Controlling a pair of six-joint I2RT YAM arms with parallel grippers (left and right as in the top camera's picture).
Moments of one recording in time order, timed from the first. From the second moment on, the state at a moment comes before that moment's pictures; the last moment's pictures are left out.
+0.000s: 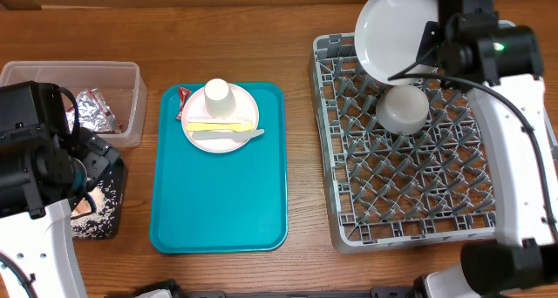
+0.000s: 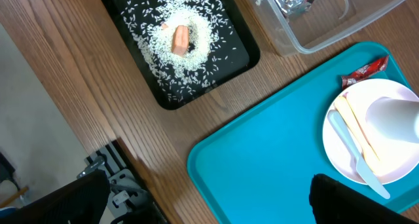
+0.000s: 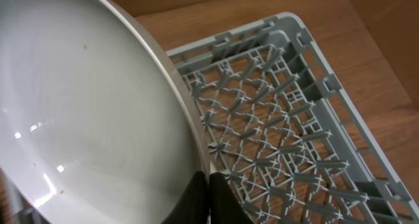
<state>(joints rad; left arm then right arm) 0.24 1.26 1.67 -1.68 -0.26 -0.76 0.14 1.72 1.92 -1.17 0.43 0.34</state>
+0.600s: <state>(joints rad) 0.24 1.26 1.67 -1.68 -0.26 -0.76 0.29 1.93 1.92 -1.19 0.67 0.43</state>
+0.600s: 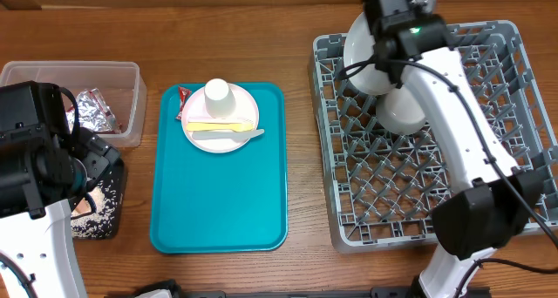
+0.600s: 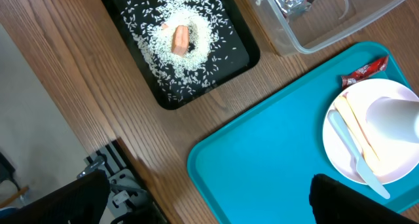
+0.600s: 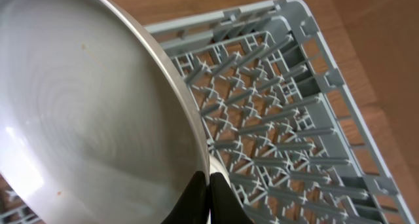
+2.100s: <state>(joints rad) 0.24 1.26 1.67 -1.68 -0.26 -0.76 0.32 2.00 2.41 -1.46 -0.05 0.37</state>
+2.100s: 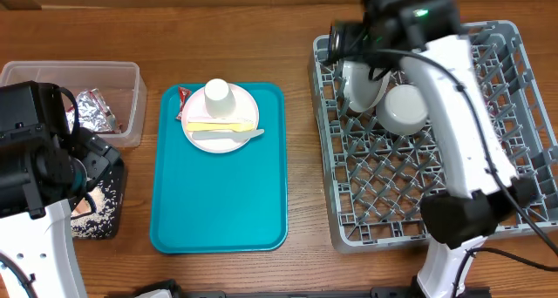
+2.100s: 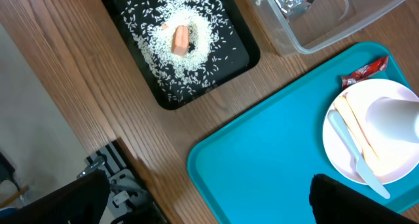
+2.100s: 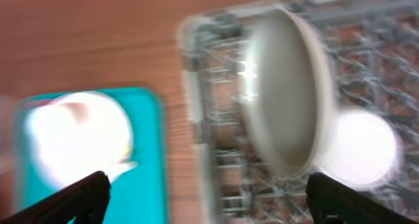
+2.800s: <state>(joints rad) 0.24 1.26 1.67 -1.68 -0.26 -0.76 0.49 2.11 2.26 -1.26 -0.41 0.26</state>
